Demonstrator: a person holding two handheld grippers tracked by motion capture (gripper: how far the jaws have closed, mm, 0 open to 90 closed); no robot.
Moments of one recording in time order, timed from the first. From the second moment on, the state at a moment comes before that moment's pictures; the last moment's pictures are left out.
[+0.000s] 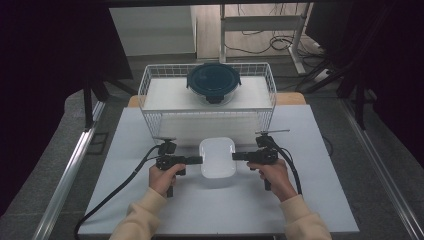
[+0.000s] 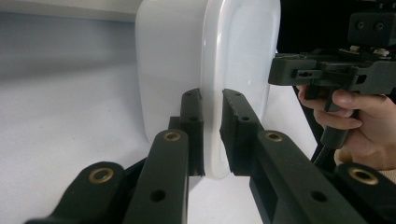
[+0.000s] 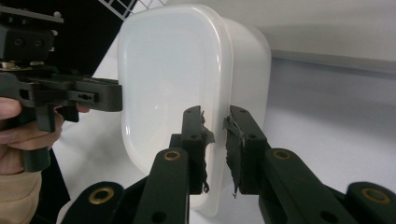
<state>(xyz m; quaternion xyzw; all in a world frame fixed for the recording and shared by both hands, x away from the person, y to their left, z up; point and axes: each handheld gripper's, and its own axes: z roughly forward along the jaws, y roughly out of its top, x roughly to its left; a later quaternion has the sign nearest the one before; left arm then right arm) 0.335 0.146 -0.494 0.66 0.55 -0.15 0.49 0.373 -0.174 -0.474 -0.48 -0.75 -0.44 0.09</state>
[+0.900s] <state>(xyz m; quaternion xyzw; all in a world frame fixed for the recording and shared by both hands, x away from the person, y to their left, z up) 0.308 0.169 -0.429 0.67 0.49 -0.10 0.54 0.343 -0.166 -0.405 -0.40 -0.76 -0.51 0.06</state>
